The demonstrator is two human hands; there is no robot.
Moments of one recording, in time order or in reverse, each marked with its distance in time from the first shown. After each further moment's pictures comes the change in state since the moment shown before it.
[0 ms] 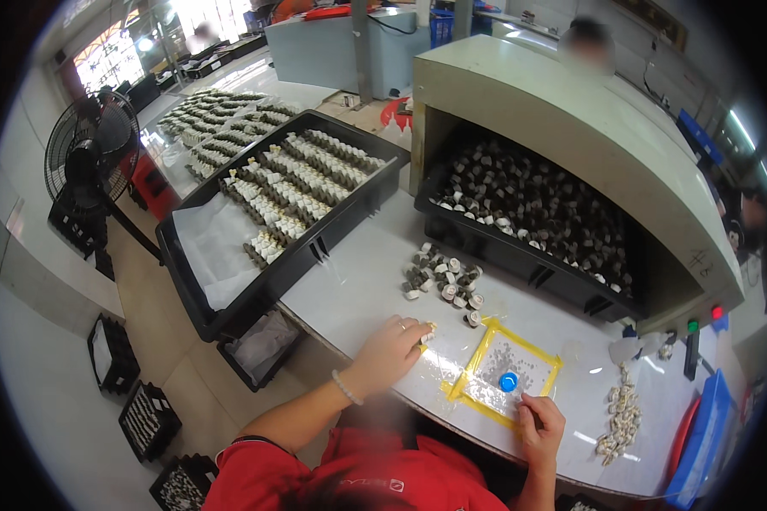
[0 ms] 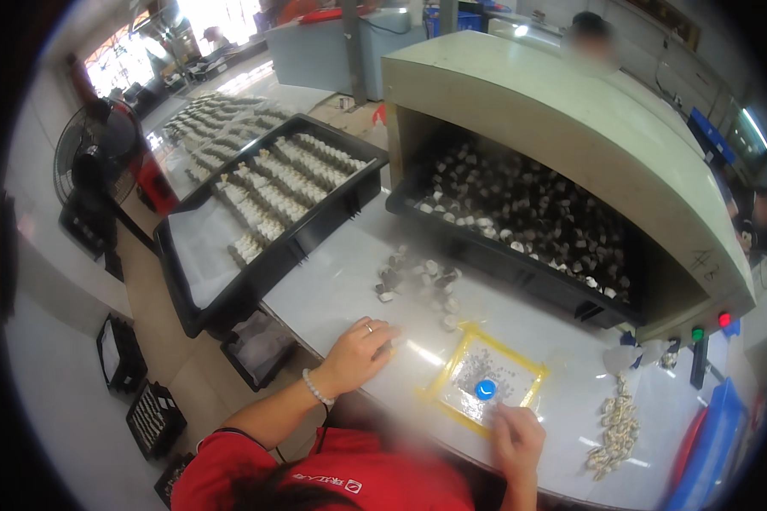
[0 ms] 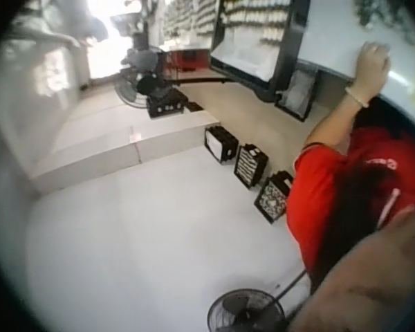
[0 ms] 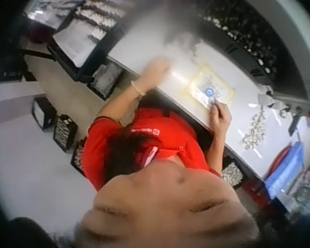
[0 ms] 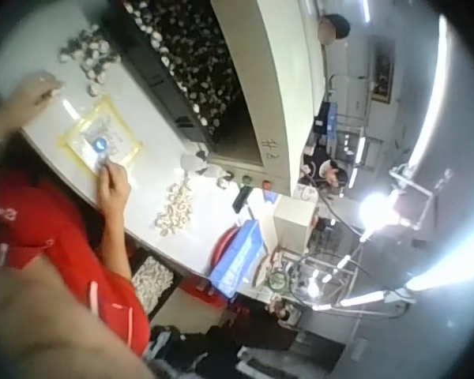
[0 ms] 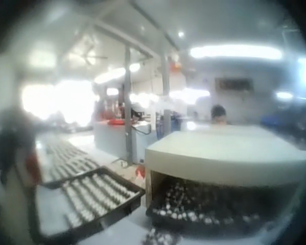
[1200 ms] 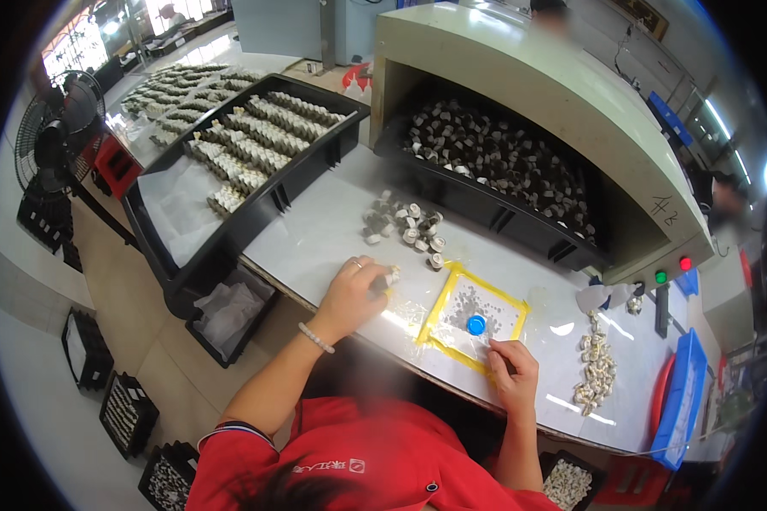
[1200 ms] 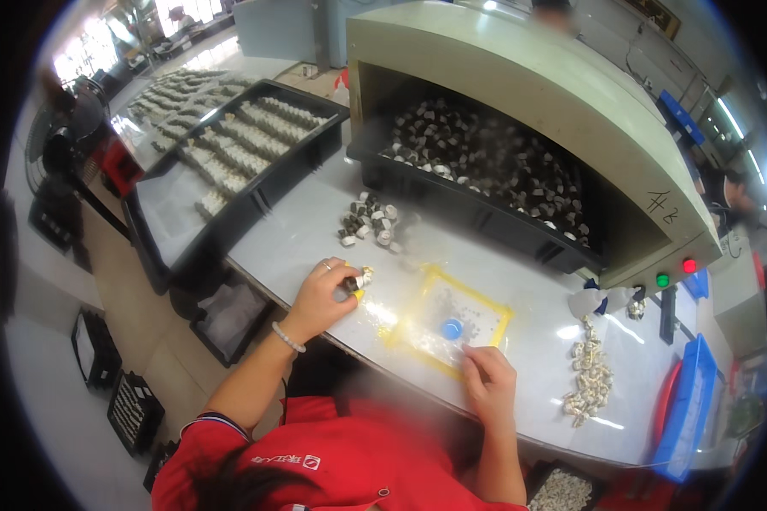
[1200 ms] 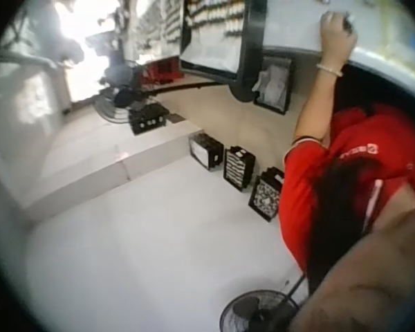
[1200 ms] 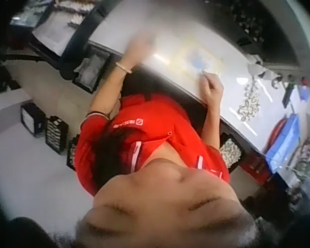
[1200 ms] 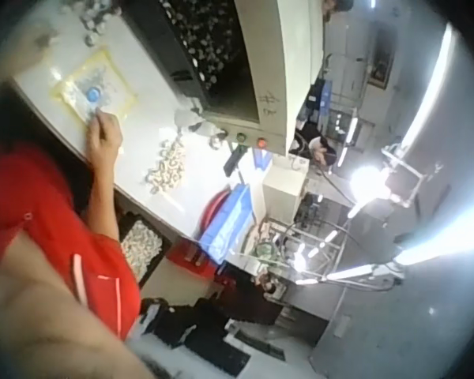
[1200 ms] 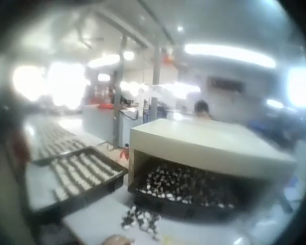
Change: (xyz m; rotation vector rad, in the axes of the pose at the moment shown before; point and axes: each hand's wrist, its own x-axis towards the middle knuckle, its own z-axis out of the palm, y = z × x) left_hand -0.001 -0.008 0.005 -0.077 0.134 -0.038; right_hand 0.005 -0.005 0.002 0.050 -0.030 -0.012
